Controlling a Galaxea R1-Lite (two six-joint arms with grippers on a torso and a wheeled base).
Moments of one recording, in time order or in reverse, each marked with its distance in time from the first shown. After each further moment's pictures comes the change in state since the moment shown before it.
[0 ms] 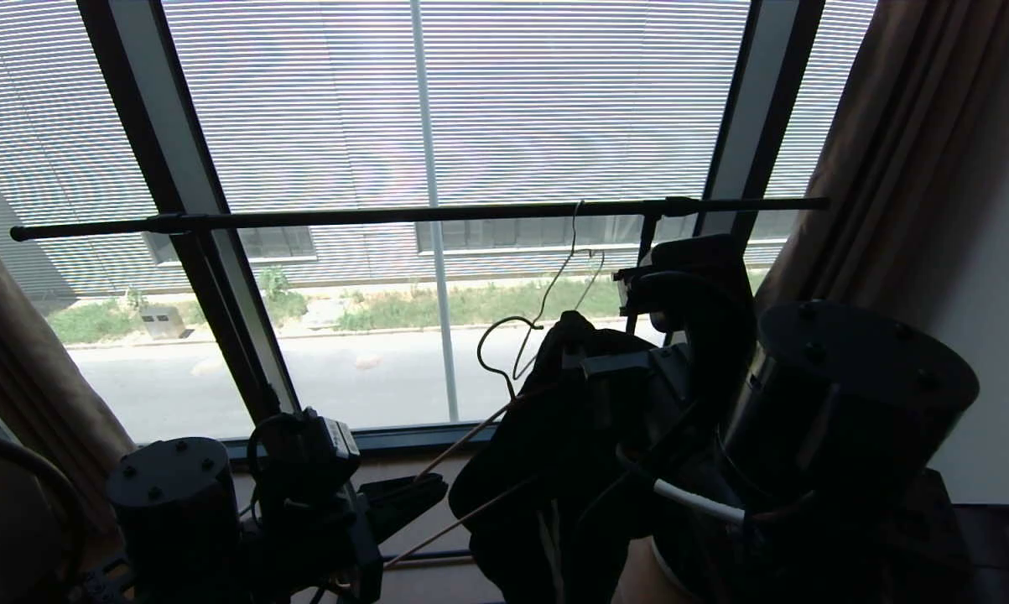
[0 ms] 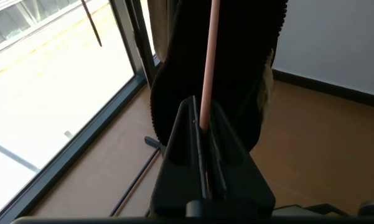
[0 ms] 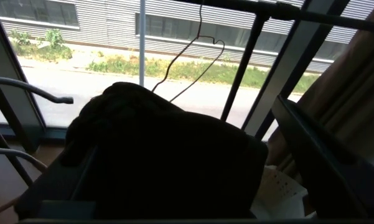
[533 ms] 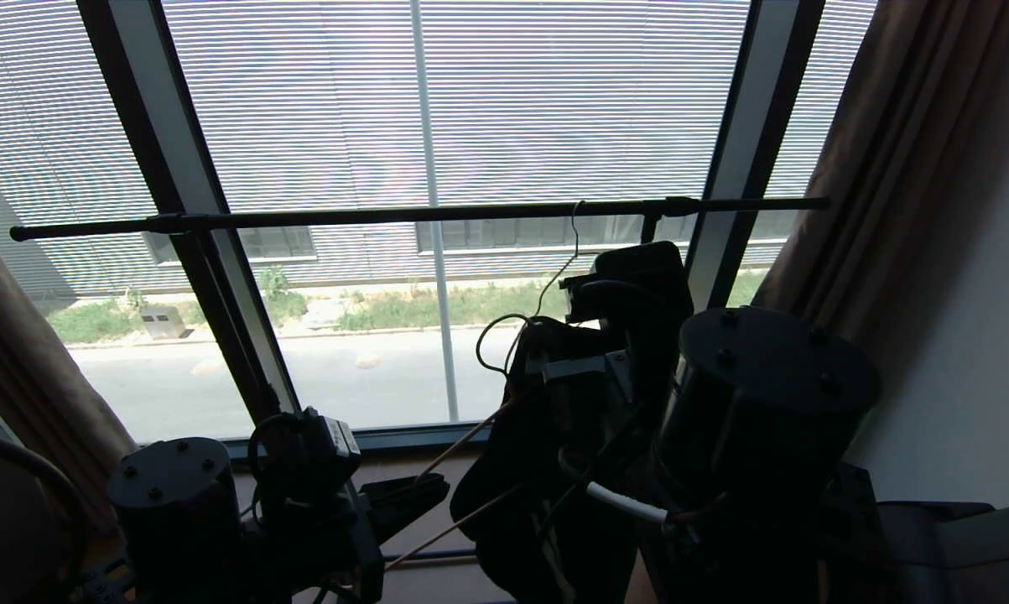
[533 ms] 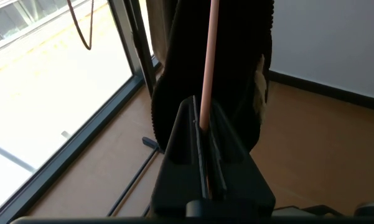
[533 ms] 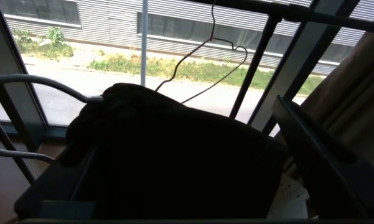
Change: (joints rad) left arm -0.005 0.001 -0.001 -0.005 0.000 -0.013; right arm 0.030 0.074 -0.077 0.012 -0.004 -0.006
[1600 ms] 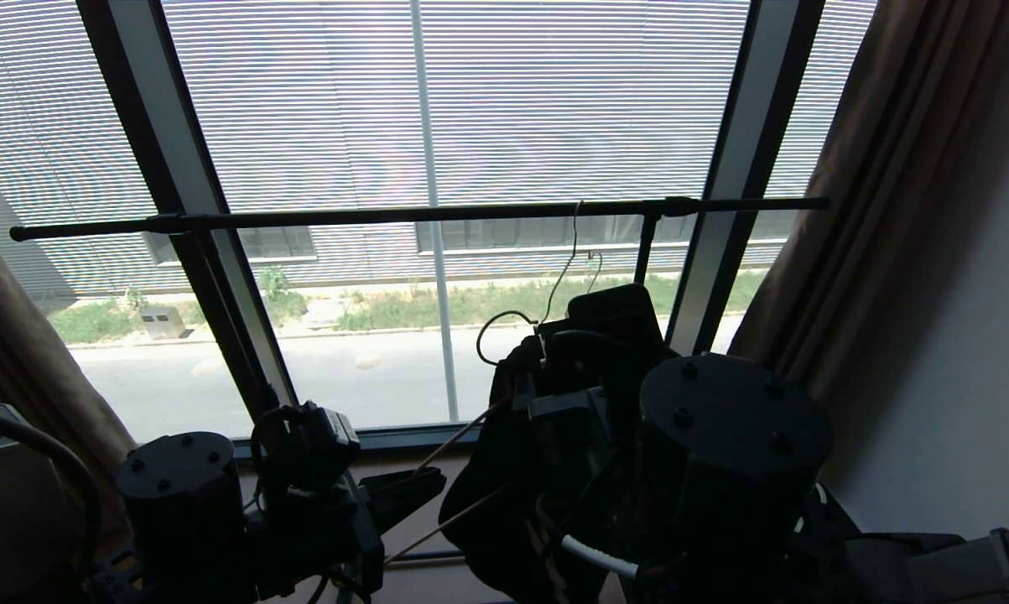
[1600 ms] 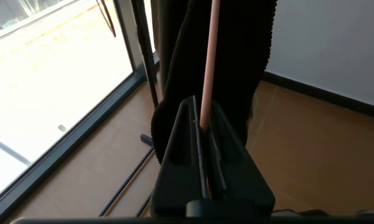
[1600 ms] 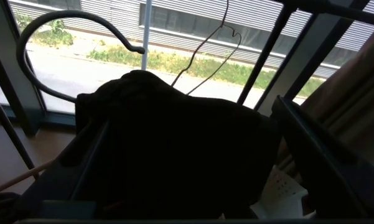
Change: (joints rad) left arm 0.023 0.021 -0.016 -0.002 0.001 -0.033; right arm 0.030 0.030 0.037 -0.012 -0.017 0.000
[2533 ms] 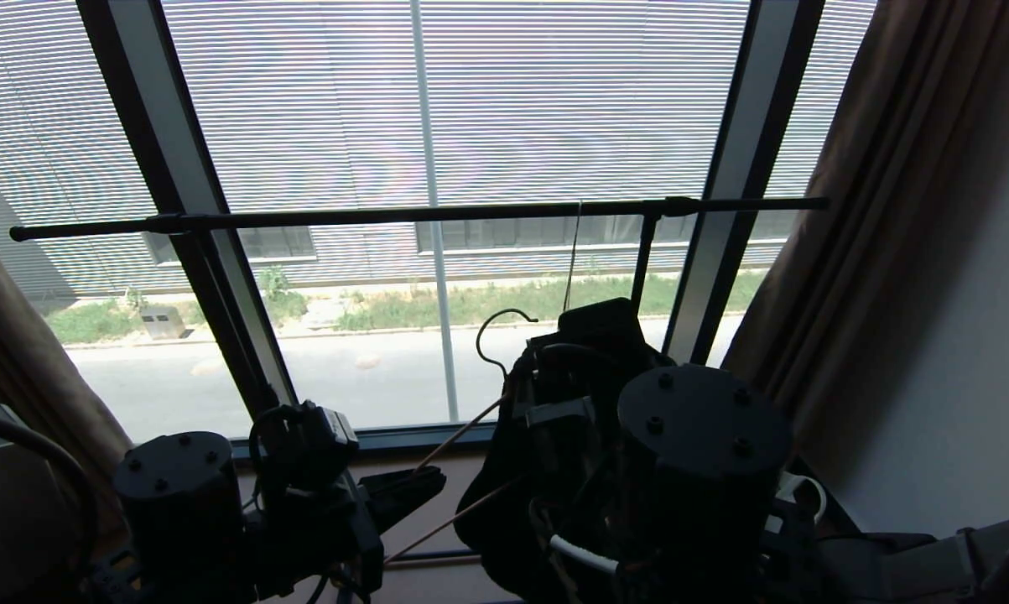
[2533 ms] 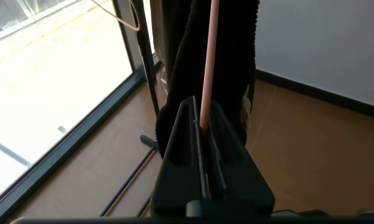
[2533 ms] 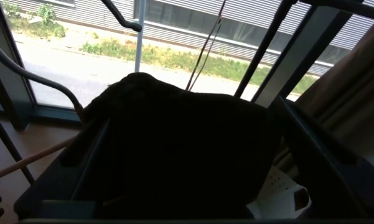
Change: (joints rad) left arm 0.000 -0.005 0.000 0.000 -0.001 -0.003; right arm -0.013 0.027 0.006 0.000 0.000 0.000
